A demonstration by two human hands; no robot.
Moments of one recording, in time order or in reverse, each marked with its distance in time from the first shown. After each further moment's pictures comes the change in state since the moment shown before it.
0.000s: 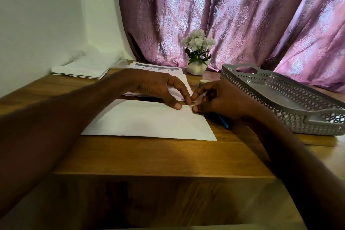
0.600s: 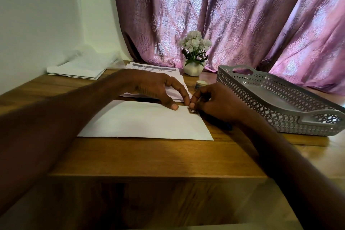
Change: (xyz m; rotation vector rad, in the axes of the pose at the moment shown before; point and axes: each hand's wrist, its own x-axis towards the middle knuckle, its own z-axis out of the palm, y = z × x) left_hand -0.002 0.008 0.001 -0.005 0.003 -0.004; right_hand 0.006 0.006 0.011 -0.105 0.115 0.017
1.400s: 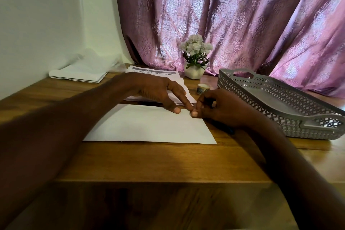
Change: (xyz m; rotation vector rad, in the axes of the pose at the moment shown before) left_hand -0.002 0.010 -0.001 0.106 -0.050 -0.057; right_hand -0.006 0.004 -0.012 -0.131 -0.101 -0.101
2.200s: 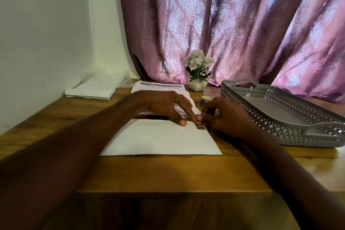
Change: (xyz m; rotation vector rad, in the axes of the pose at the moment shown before) left_hand -0.004 0.009 0.003 -0.007 0.109 -0.002; right_hand 0.008 0.014 0.012 -0.202 0.276 -0.040
